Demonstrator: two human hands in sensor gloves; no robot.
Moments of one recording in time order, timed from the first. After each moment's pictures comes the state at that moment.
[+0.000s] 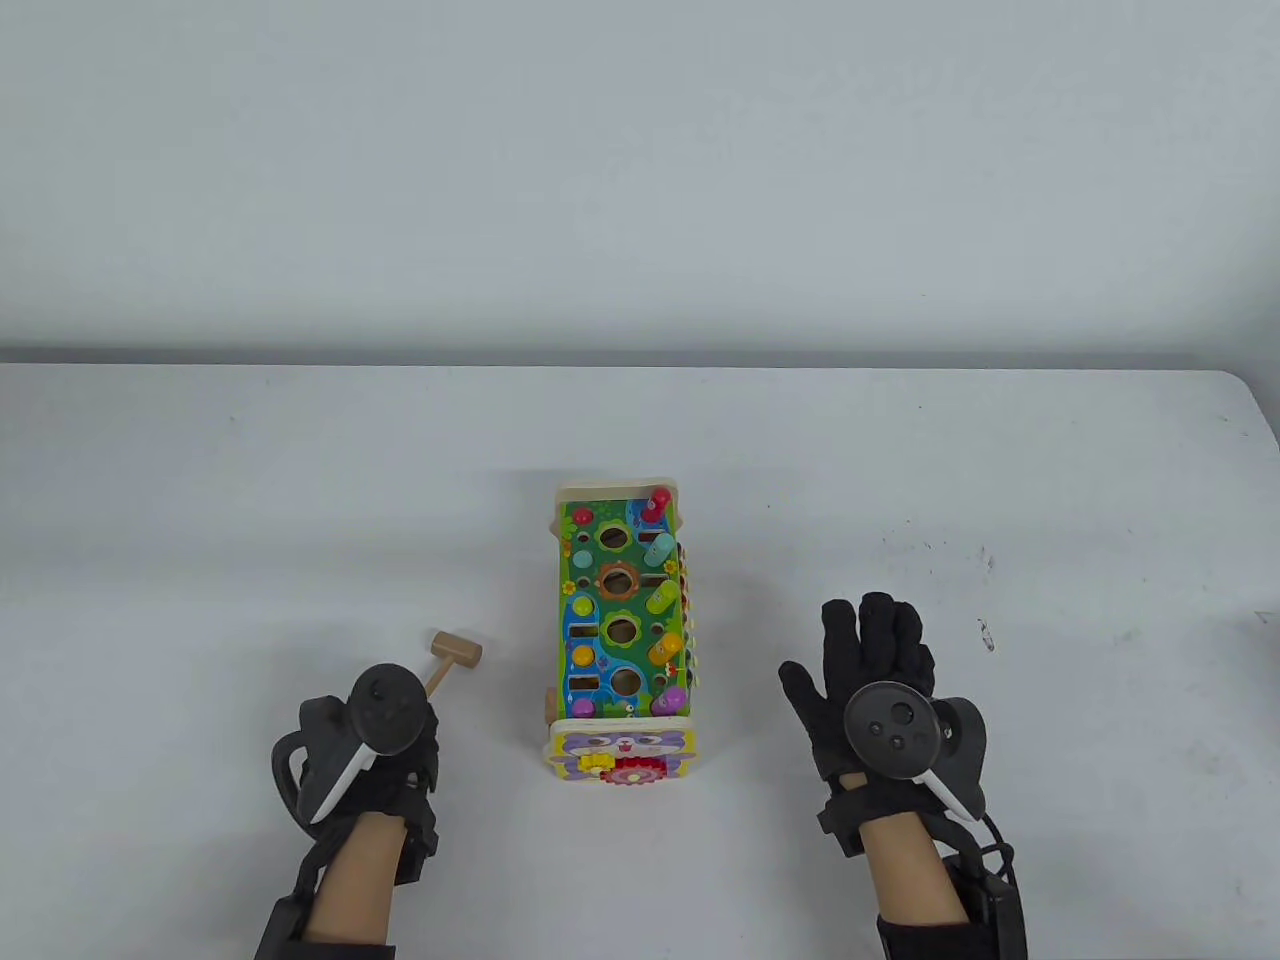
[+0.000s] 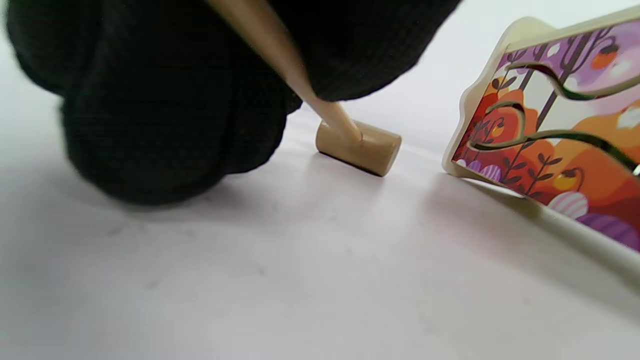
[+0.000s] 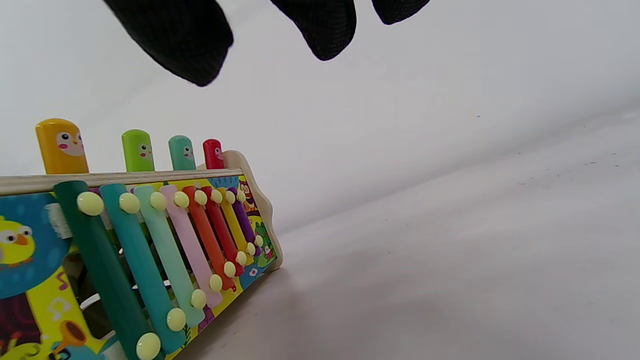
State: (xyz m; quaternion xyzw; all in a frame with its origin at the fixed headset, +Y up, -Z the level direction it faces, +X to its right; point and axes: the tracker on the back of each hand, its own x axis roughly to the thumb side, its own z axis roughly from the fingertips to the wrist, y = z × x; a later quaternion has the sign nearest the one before) left_hand -0.248 -0.762 -0.259 -0.04 0.07 0.12 0.99; right_hand 0.183 -0.720 -0.259 0.10 -0.10 0.96 0.23
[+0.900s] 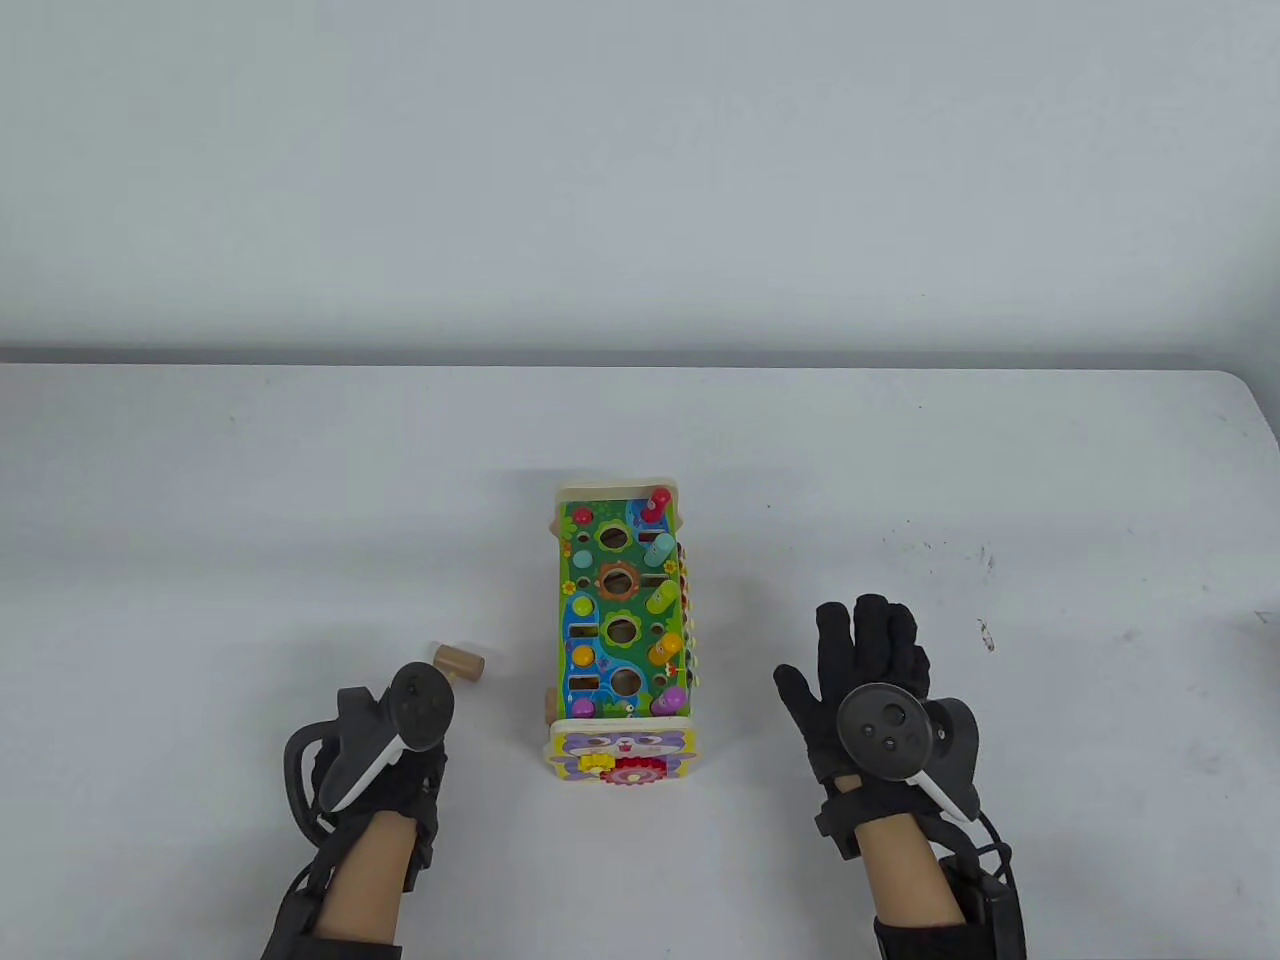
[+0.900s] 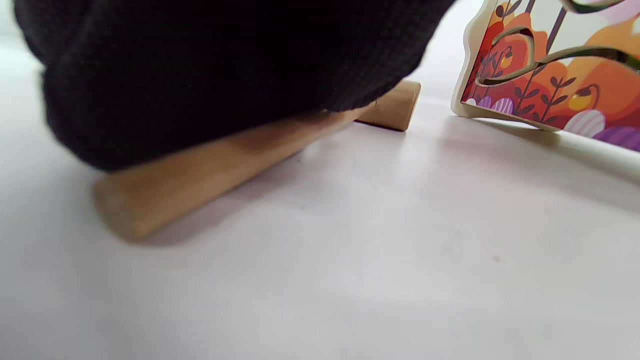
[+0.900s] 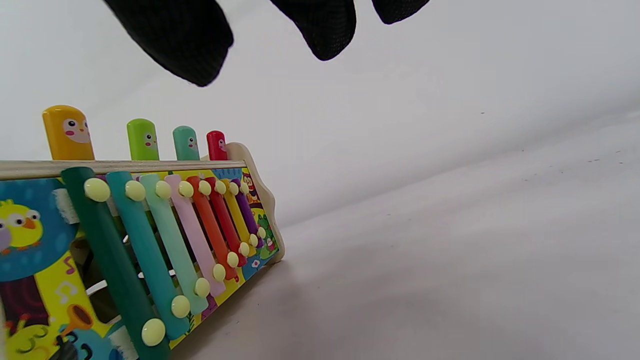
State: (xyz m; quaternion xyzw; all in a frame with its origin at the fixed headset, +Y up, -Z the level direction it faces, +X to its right) left_hand -0.238 -0.766 -0.262 -0.09 0.05 0.07 0.99; right_hand 0.179 -0.720 -0.258 0.11 -0.09 0.96 0.22
